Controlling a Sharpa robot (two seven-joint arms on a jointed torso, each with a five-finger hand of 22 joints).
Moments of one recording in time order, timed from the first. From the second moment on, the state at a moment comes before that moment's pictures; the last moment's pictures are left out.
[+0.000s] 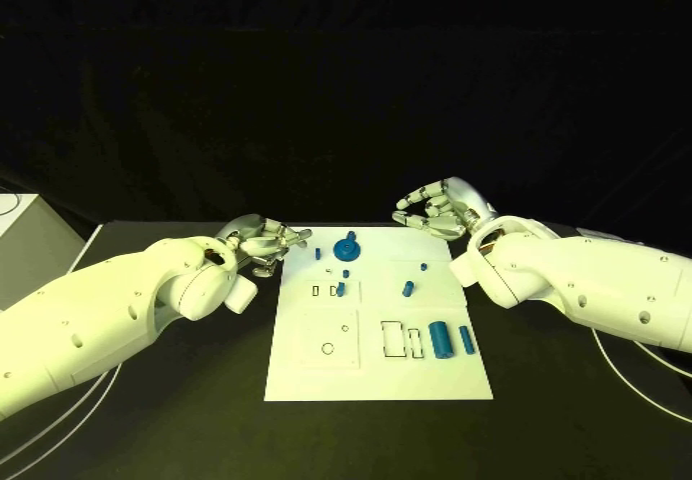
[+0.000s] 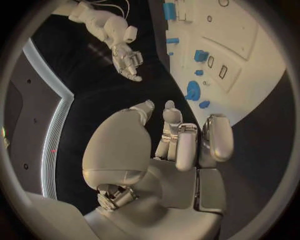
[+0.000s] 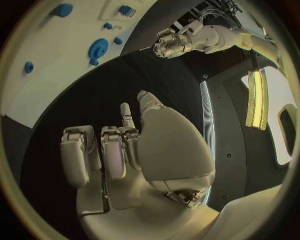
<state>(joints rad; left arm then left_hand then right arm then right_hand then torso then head) 1.12 -0.73 0.17 1.37 -0.61 -0.18 -0.14 1.21 -0.13 0.36 0.29 0.05 0.88 0.10 0.59 0.49 1.19 0.03 1.07 0.84 1.47 -0.02 1.51 1.31 0.09 1.35 0.07 1.41 1.21 1.32 -0.82 -0.14 1.45 -0.71 -0.62 0.14 1.41 -0.12 0.10 0.29 0.35 0.99 0.14 0.19 0.29 1.46 0.07 1.56 1.31 1.47 -0.01 1.56 1.31 0.01 1.47 0.10 1.53 1.31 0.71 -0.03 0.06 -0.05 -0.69</state>
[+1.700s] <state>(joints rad) 1.25 -0.42 0.06 1.12 -1.06 0.25 -0.51 1.12 -0.21 0.54 0.29 0.05 0.86 0.09 0.61 0.56 1.29 0.02 1.26 1.09 1.47 -0.03 1.56 1.31 0.08 1.40 0.07 1.46 1.31 1.36 -0.77 -0.13 1.35 -0.69 -0.56 0.08 1.40 -0.15 0.17 0.28 0.43 0.93 0.15 0.20 0.31 1.46 0.07 1.56 1.31 1.47 -0.01 1.55 1.31 0.01 1.47 0.09 1.50 1.31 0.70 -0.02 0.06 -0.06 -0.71</state>
